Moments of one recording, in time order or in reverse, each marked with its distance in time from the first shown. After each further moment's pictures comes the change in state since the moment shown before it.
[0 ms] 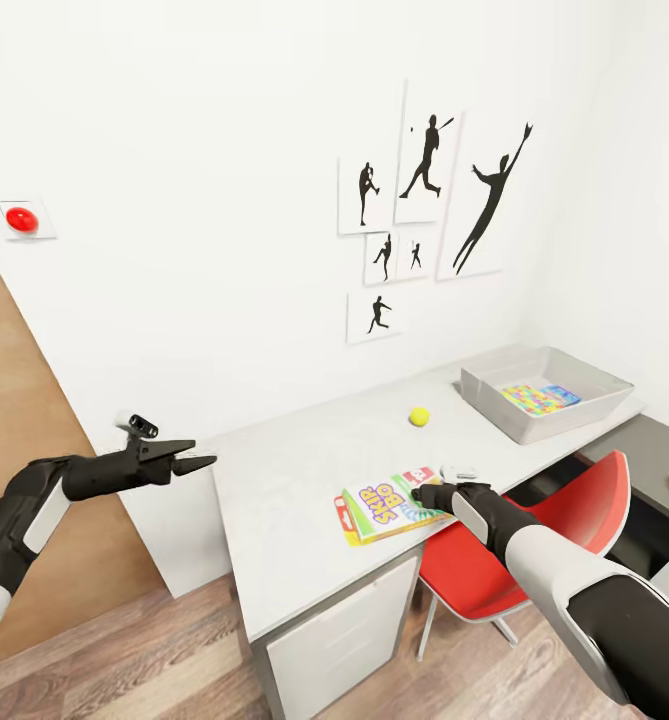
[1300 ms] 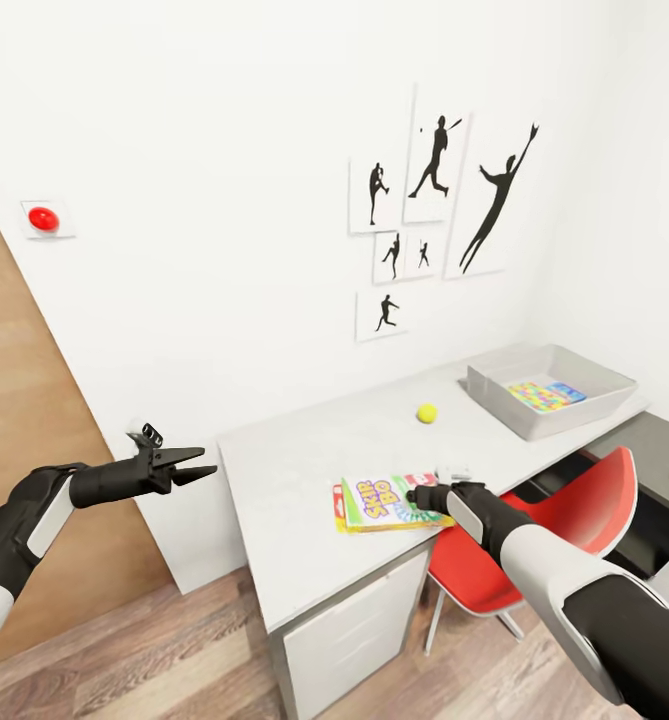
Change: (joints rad) left arm 0.000 -0.007 0.000 0.063 -0.005 -0.002 0.103; right arm 0.000 0.015 0.002 -0.006 -0.002 0.030 -0.001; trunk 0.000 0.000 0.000
